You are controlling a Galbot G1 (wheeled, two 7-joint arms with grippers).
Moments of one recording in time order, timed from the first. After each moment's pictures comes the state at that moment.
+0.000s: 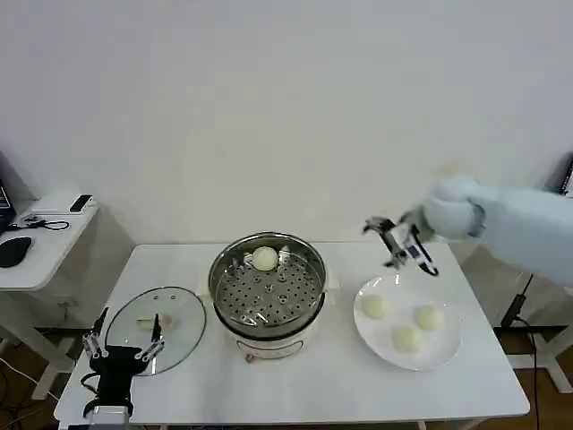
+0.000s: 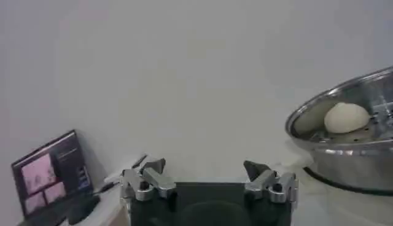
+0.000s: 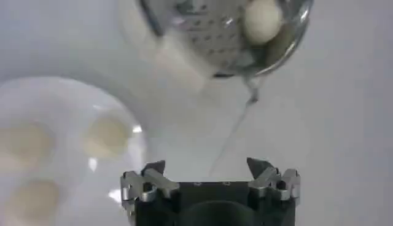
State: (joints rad) left arm 1.77 -1.24 -0.62 -2.29 0.15 0.20 -0.26; right arm 0.68 0.60 -1.47 1.64 0.10 -0.15 -0.75
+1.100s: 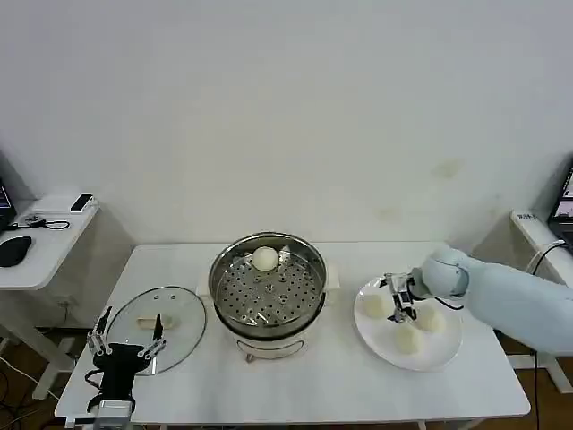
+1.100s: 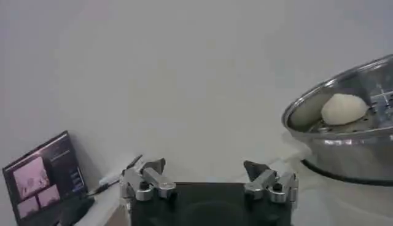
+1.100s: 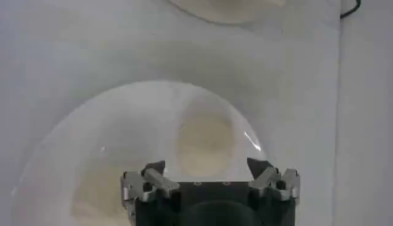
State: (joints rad) left arm 1.74 -1.24 -0.62 -2.25 0.16 0.20 -0.26; right arm 0.09 0.69 -1.07 1.36 0.07 -0.28 -0.73
